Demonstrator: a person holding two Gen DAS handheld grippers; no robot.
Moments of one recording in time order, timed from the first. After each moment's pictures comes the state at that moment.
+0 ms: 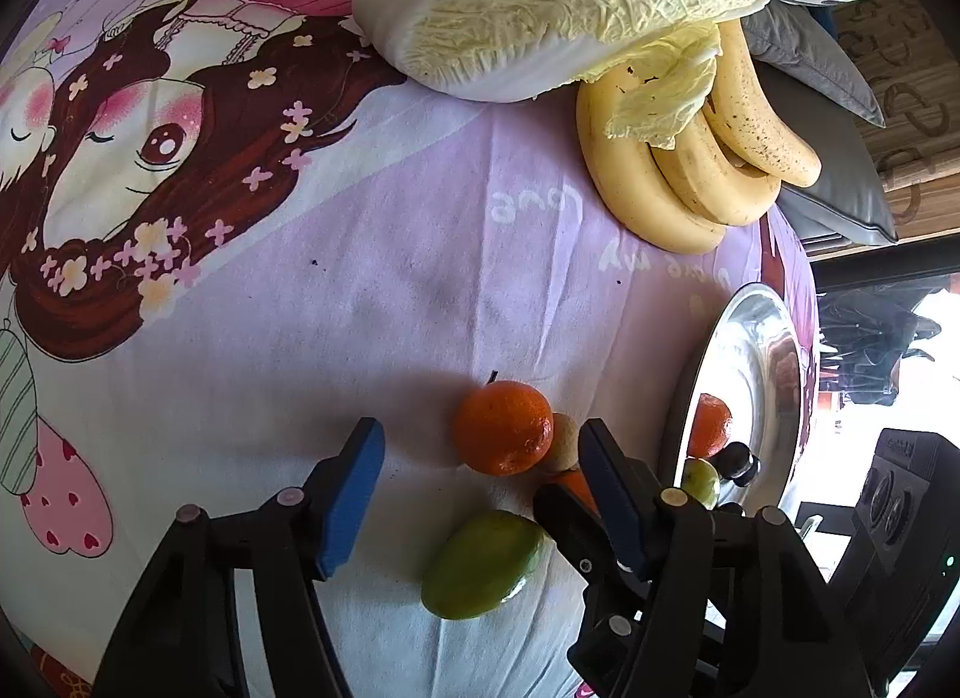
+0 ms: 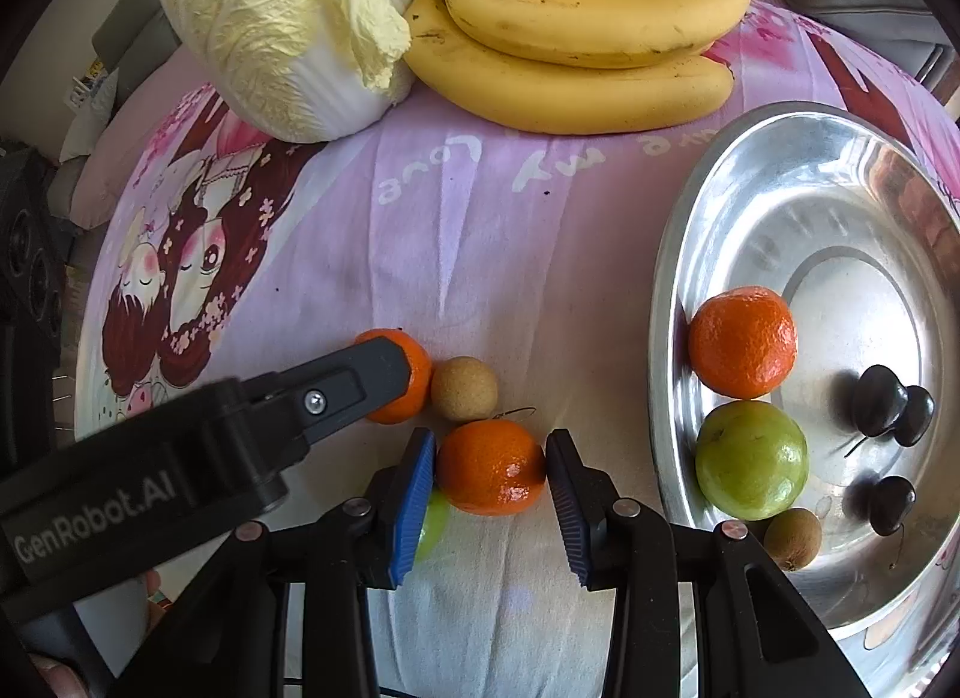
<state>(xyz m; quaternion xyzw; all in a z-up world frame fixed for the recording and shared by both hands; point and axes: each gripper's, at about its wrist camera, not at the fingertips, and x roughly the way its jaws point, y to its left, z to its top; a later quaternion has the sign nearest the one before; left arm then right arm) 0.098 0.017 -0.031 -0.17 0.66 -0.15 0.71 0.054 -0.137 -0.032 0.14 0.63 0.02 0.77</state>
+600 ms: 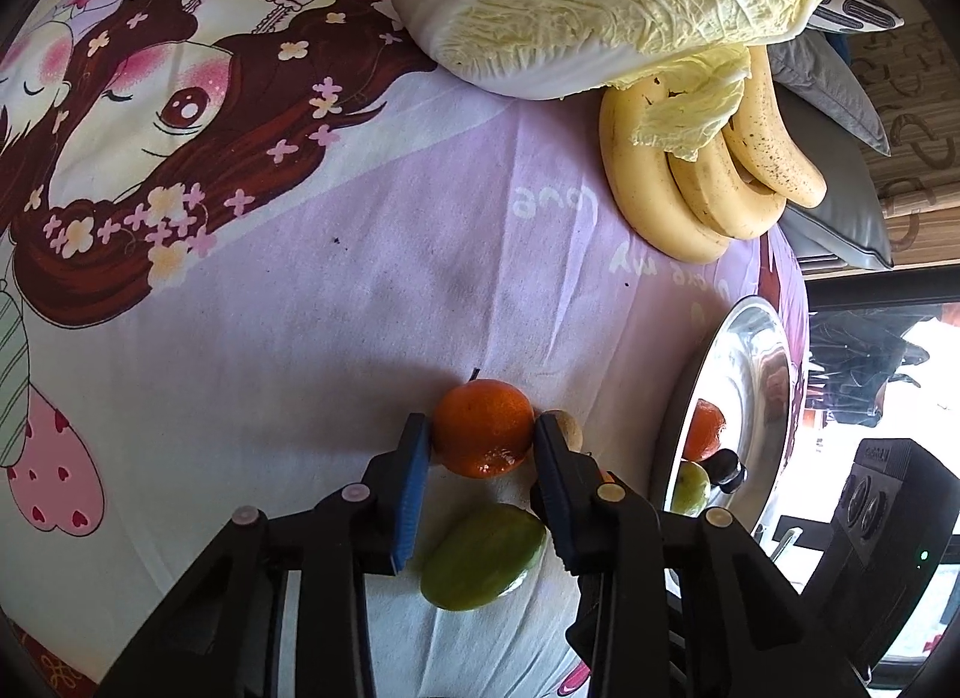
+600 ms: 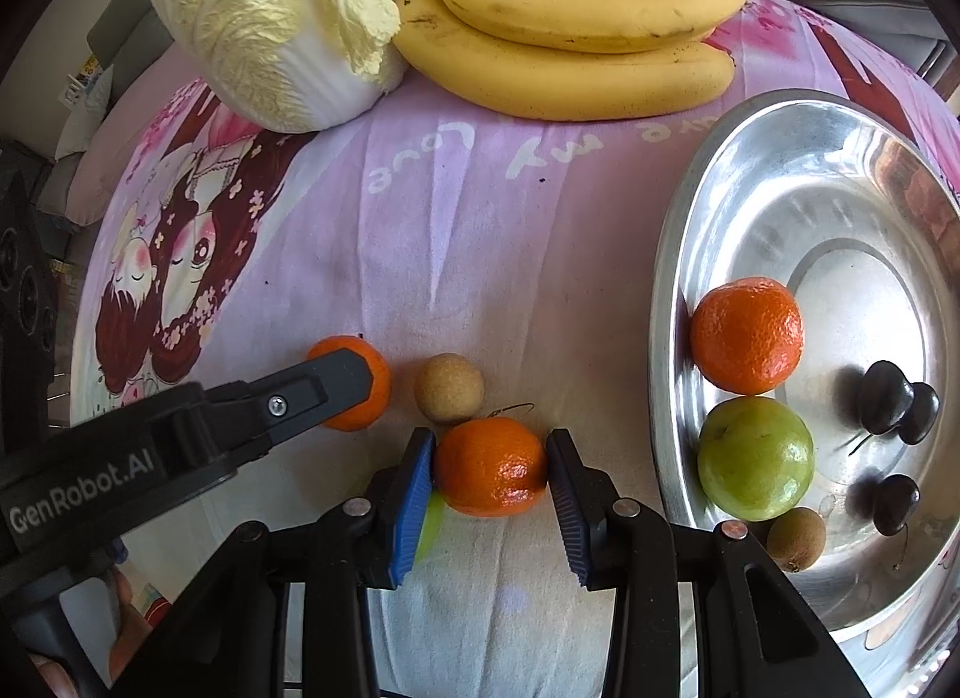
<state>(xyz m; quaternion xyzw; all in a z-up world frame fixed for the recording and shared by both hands) 0.097 0.014 -0.043 -0.20 0.67 -0.14 0.70 0.056 -0.138 -0.038 0.13 0.63 0.02 0.76</state>
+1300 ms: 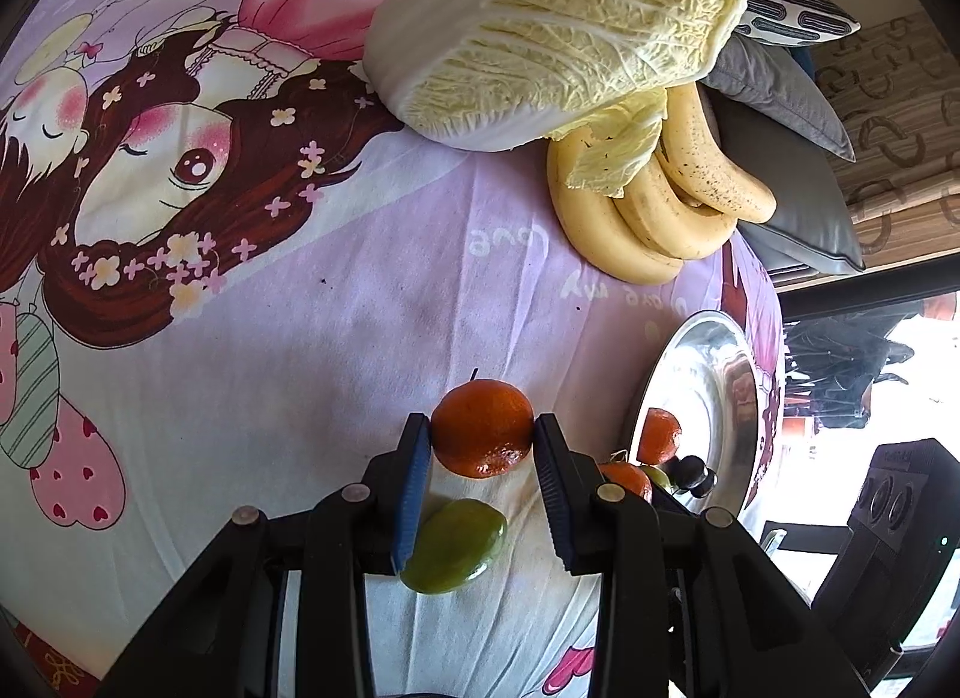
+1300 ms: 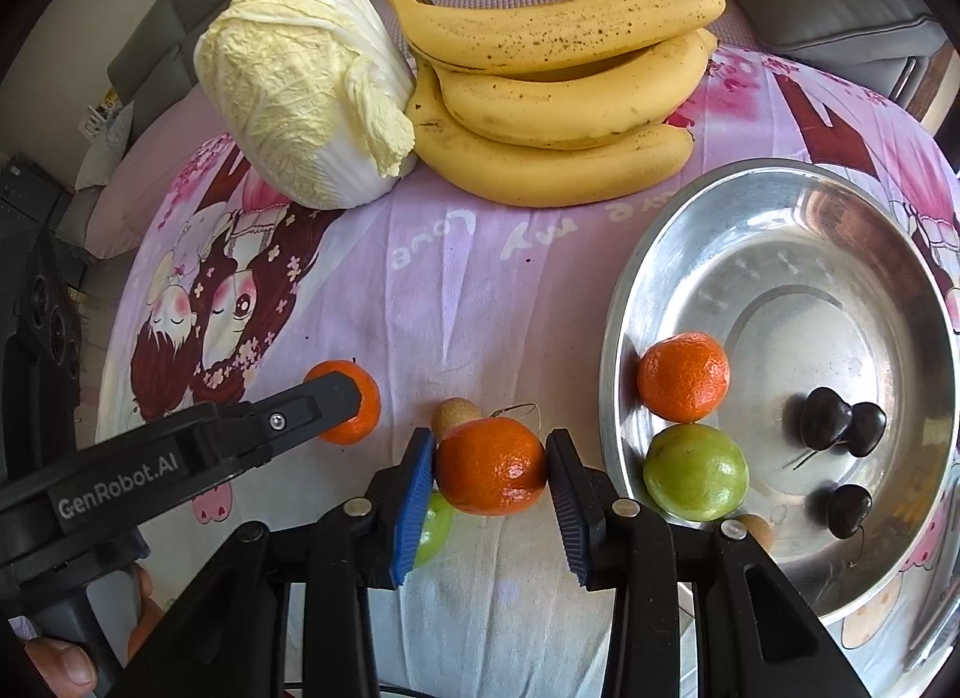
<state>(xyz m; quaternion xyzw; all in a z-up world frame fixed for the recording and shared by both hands) 0.086 0.024 -0.005 -0.20 0.63 -0.16 0.73 0.044 -0.155 0.006 0.15 0.58 0.01 0.80</state>
